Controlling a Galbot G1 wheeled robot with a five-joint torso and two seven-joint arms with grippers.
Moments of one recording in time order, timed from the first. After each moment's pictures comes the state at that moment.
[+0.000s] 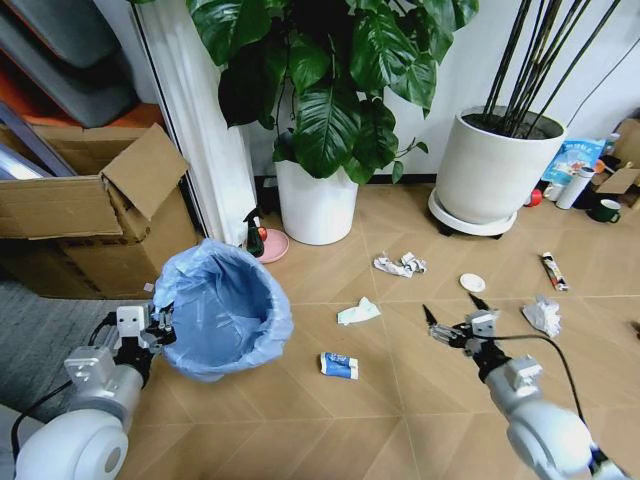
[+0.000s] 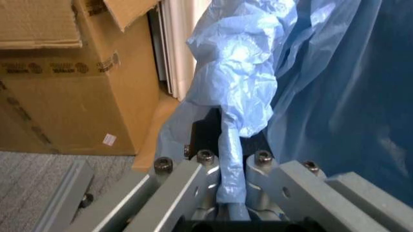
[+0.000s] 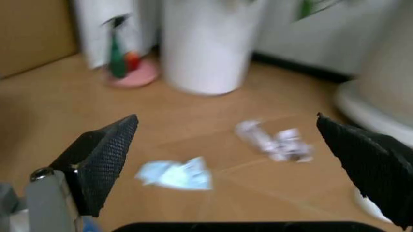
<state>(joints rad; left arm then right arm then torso) 1.58 -1.13 -0.74 -2.29 -0.51 0.42 -0.15 -1.37 0.81 0.32 1.84 0.49 0.02 -0.02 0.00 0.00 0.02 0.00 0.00</state>
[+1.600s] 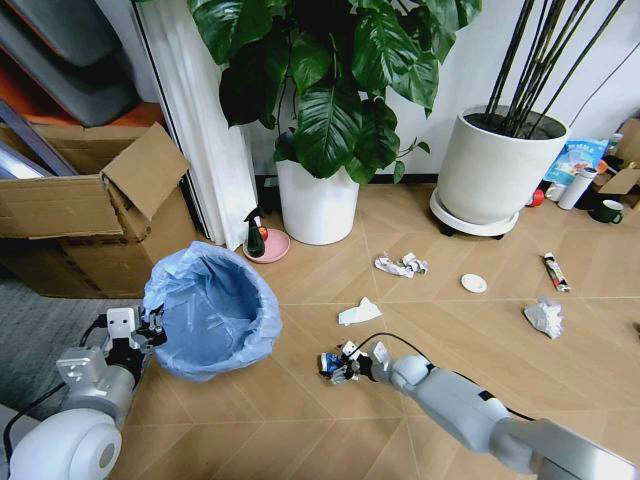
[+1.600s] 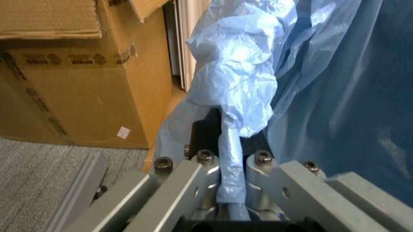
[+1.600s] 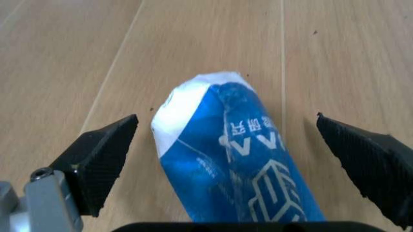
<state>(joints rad) 1.57 -1.13 -0.76 -2.25 -0.51 0.43 -0.15 -0.58 1.24 -0.52 0.73 0.50 0.12 -0.45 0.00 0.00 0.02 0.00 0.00</state>
